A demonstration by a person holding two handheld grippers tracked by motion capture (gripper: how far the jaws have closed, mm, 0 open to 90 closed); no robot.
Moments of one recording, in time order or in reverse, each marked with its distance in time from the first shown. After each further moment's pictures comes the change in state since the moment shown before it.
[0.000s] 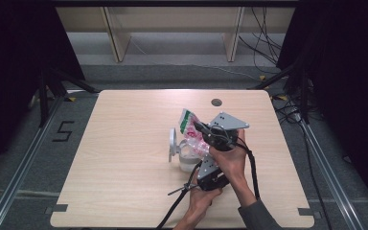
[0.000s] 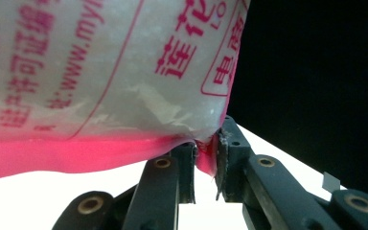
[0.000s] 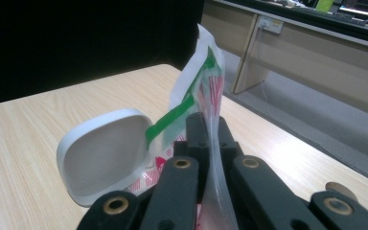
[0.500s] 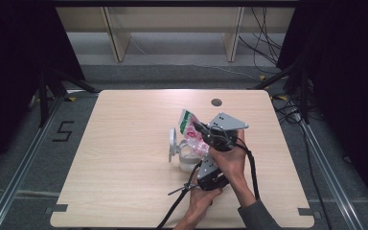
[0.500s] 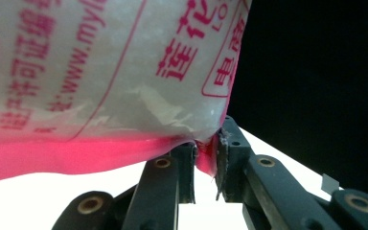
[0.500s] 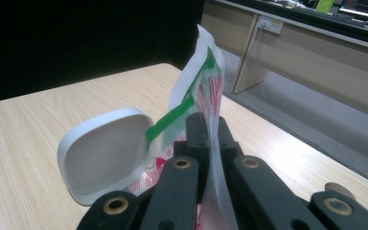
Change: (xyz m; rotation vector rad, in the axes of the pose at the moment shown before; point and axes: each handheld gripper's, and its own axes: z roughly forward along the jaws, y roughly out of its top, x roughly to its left) left arm 0.000 0.000 0.000 -0.006 -0.004 -0.002; right arm 0.001 0.000 0.001 -0.002 0.004 -0.008
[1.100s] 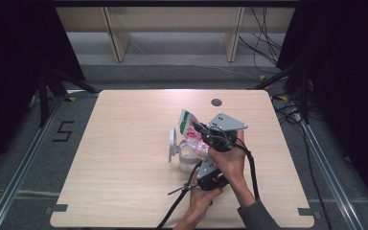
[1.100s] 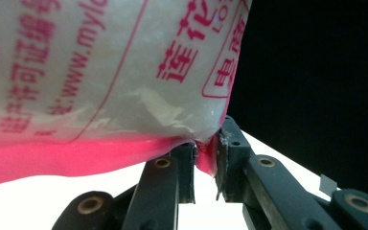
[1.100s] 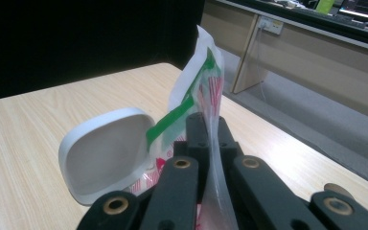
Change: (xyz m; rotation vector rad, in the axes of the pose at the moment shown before) left arm 0.000 0.000 0.001 -0.010 -0.016 -0.004; right arm 0.002 0.001 0.000 0.016 0.005 -0.011
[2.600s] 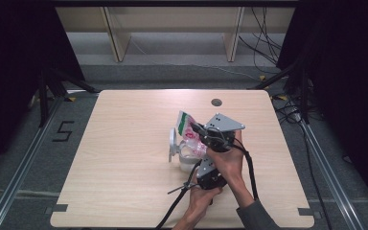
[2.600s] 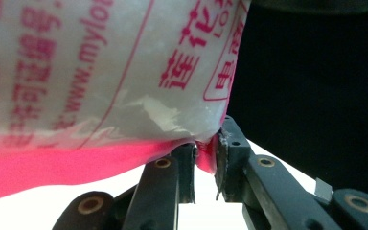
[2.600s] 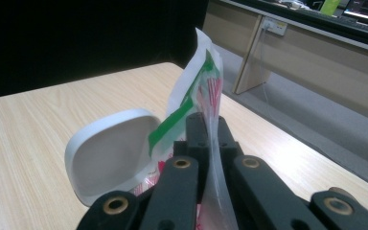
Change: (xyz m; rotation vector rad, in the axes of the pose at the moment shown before) left arm 0.006 0.005 -0.005 0.077 0.006 0.078; right arm 0.004 0.001 0.004 -0.011 -0.003 -0.018
